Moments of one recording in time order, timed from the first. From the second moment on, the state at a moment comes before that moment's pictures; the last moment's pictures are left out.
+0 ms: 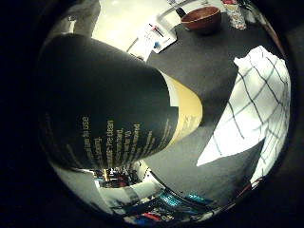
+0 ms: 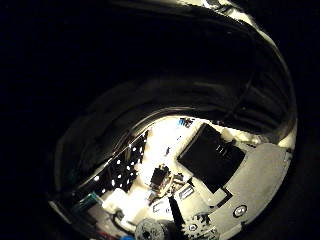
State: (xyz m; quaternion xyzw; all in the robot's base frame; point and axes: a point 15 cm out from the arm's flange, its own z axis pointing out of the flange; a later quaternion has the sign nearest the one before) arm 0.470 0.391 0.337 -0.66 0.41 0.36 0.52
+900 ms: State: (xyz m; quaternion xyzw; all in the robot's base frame) arm 0.504 0.450 0.337 -0.61 0.39 0.42 0.54
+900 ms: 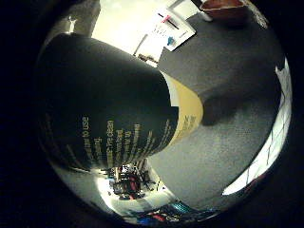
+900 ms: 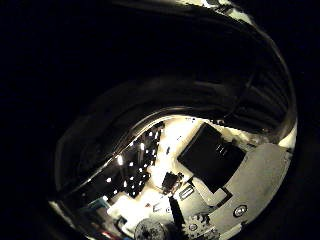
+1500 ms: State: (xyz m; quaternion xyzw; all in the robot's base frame) arm 0.514 0.440 0.325 -0.61 0.41 0.42 0.53
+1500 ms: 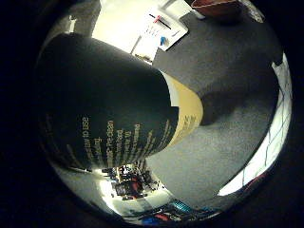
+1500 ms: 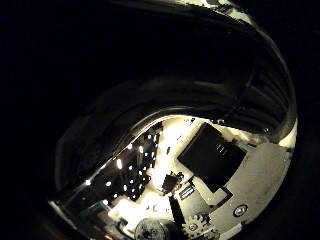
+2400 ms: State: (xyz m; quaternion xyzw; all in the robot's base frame) arm 0.518 0.427 0.287 -0.64 0.44 0.40 0.49
